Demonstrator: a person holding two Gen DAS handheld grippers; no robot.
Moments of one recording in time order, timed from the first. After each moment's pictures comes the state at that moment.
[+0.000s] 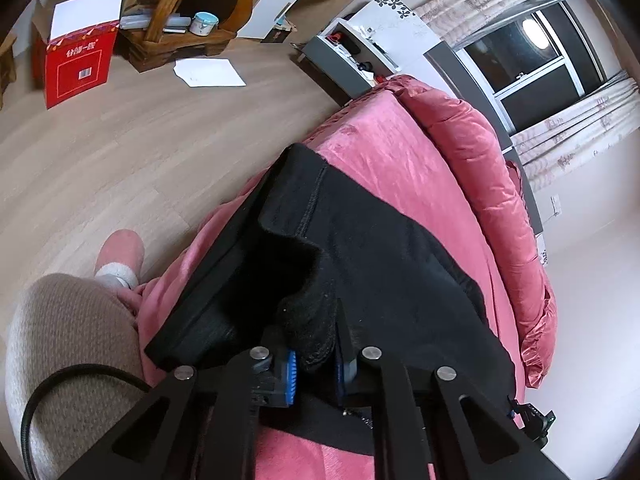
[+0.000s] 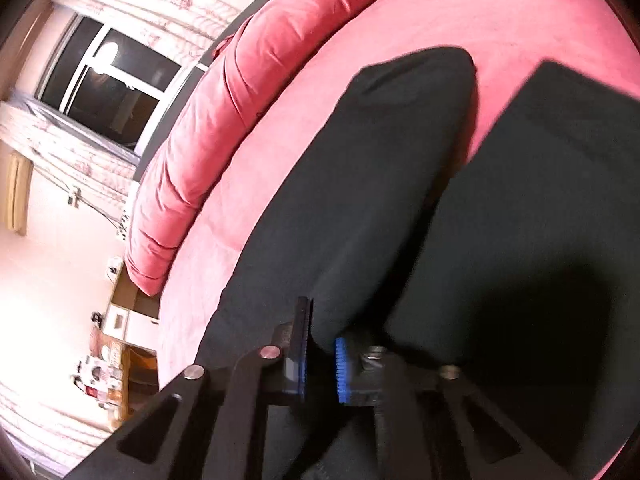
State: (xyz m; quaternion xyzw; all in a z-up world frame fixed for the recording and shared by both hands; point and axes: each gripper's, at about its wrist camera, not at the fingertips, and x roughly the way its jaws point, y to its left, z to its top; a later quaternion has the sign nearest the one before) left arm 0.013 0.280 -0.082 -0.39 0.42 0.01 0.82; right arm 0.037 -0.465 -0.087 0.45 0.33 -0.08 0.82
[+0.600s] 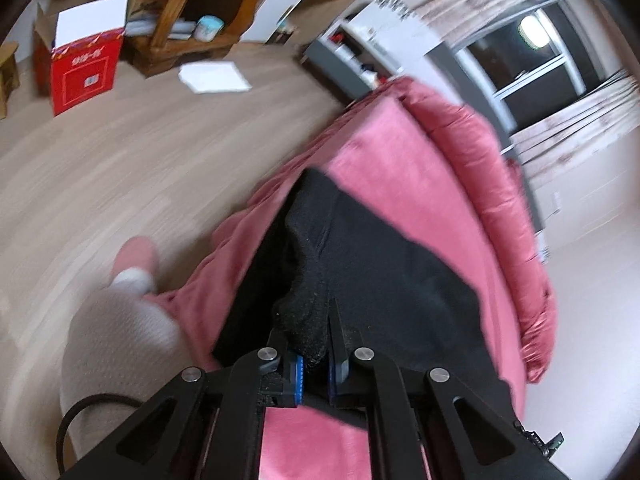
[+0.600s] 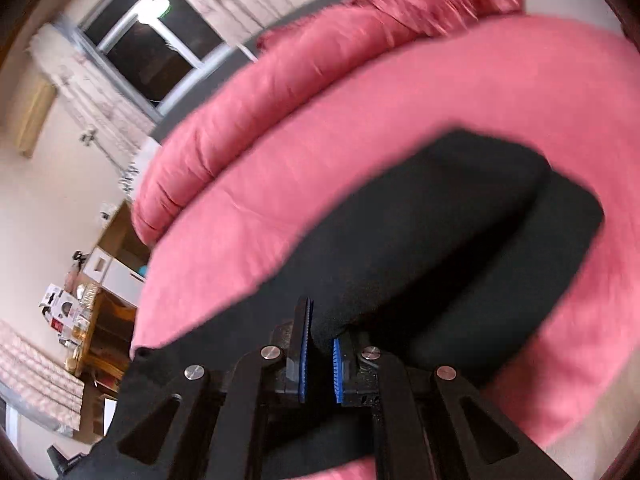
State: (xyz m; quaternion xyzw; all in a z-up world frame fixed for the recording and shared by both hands) left arm -0.003 0.308 -0.067 -0.38 0.44 0.02 0.81; right arm -0.050 -0.425 -0.046 0.35 0.35 -0.07 0.86
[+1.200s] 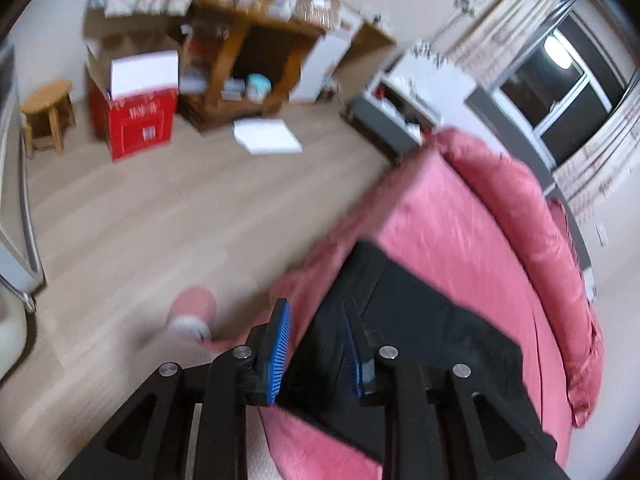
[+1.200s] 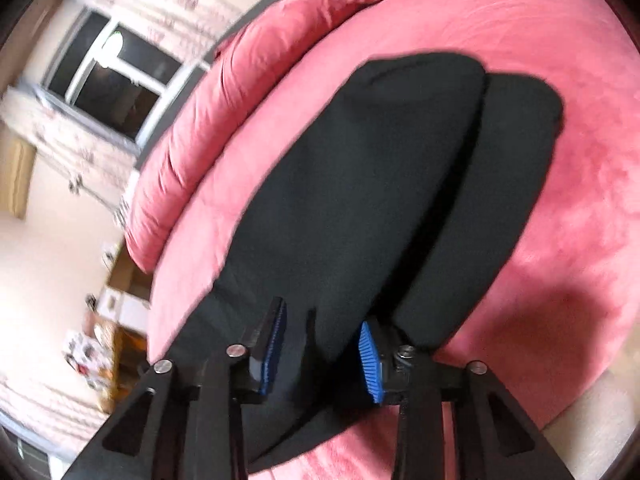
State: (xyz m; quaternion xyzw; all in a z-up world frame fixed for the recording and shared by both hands) left arm -0.026 0.321 -0.028 -0.33 0.35 0.15 0.86; right arm -0.066 -0.454 -0.095 0.45 0.32 -0.09 0.83
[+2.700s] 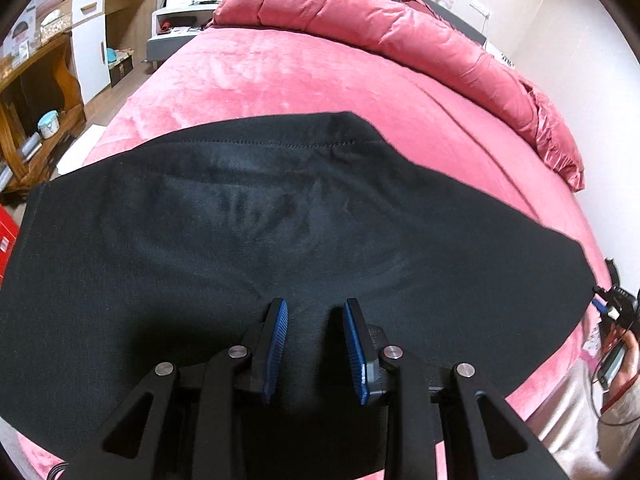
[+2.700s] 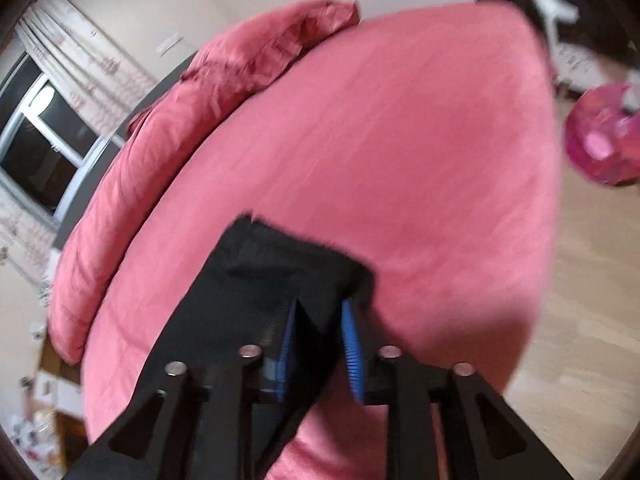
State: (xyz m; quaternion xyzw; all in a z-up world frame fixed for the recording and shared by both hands) left arm 0.082 0.056 -0.072 -0.08 0.50 -0.13 0.85; right arm -0.107 -0.564 -0.066 0.40 0.29 -0.31 0.81
